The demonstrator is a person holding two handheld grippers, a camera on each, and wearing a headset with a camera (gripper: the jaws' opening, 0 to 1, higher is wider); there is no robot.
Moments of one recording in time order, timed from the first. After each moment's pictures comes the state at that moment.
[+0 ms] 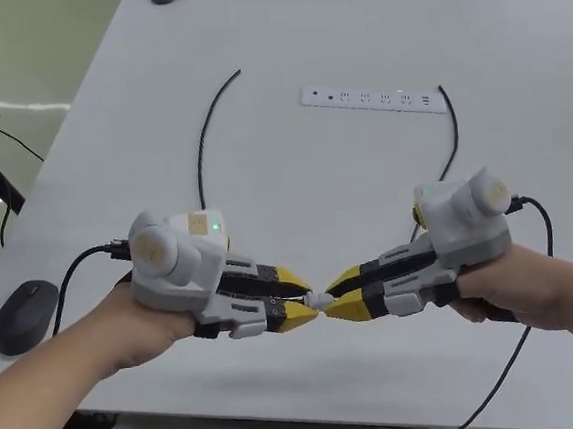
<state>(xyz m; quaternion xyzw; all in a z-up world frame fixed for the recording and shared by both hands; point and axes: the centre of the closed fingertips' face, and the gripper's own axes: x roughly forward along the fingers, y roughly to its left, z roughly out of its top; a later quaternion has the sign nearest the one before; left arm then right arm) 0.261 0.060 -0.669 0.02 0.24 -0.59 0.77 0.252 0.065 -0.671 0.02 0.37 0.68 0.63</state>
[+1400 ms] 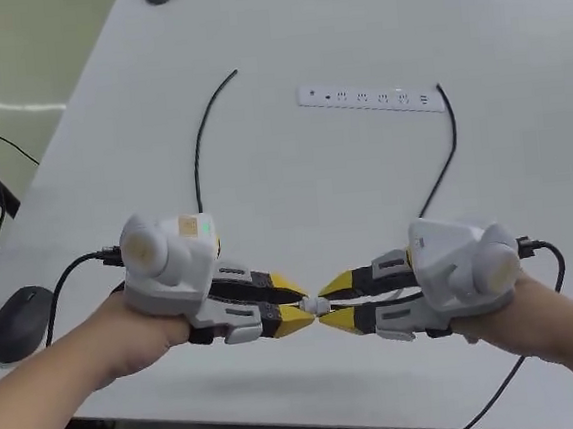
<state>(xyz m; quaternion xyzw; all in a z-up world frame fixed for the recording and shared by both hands) 0.261 0.061 -0.673 -0.02 0.27 -0.58 0.77 0.255 0.063 -0.682 -0.16 0.25 0.68 0.67</state>
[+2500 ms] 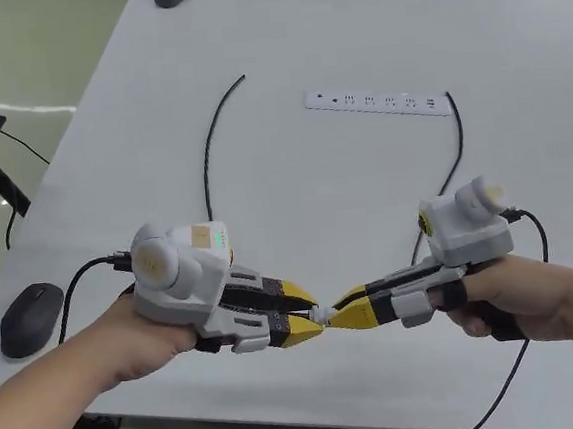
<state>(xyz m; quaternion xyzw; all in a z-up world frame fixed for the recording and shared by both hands) 0.250 0.057 -0.668 0.02 0.24 -0.60 0.76 0.248 0.063 -0.673 0.16 0.45 0.66 0.58</state>
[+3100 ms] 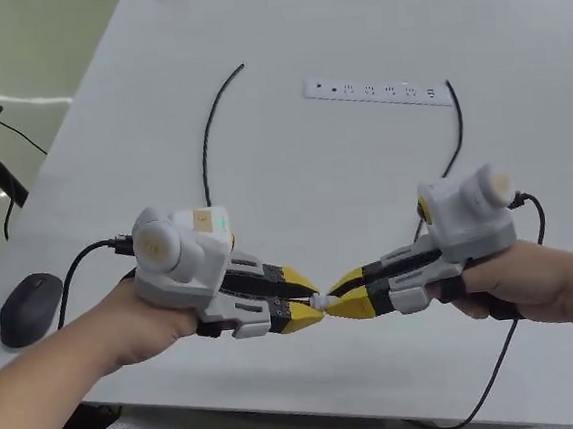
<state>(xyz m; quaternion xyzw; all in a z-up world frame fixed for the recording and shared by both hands) 0.251 0.057 -0.668 0.01 0.25 -0.60 0.76 0.240 0.067 -0.664 0.03 0.36 0.71 0.61</state>
